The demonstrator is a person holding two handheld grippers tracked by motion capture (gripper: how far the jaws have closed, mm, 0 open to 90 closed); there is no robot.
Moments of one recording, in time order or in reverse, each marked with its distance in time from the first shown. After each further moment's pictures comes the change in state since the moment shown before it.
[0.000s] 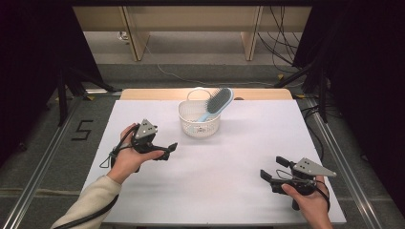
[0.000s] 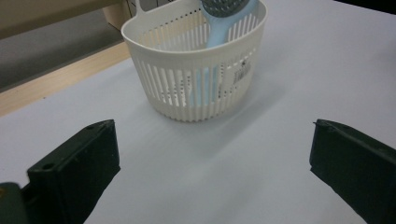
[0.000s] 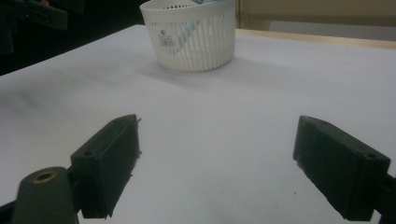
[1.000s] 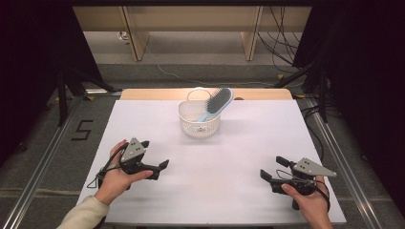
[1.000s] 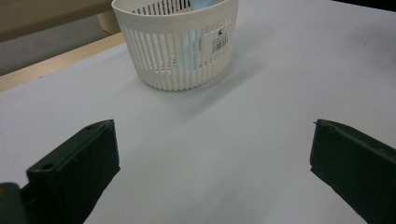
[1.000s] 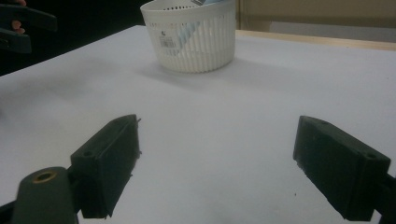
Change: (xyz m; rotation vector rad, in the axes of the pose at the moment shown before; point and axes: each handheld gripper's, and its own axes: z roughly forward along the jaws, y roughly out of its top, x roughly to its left) left arm -0.011 -0.043 -0.036 -0.051 -0.011 0.013; right arm 0.000 0.000 0.000 -0.002 0.000 -0.002
